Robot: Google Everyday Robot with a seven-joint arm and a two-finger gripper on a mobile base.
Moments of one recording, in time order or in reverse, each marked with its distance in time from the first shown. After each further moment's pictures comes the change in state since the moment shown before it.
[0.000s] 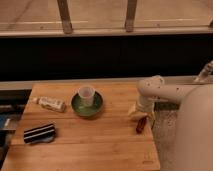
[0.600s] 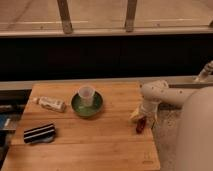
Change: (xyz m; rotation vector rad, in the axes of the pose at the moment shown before) arm 0.012 -0.015 0.019 -0.003 0.032 0.054
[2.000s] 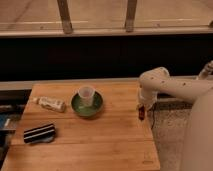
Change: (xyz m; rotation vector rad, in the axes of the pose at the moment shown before) arm -0.044 0.028 -0.104 -0.013 -0.199 -0.079
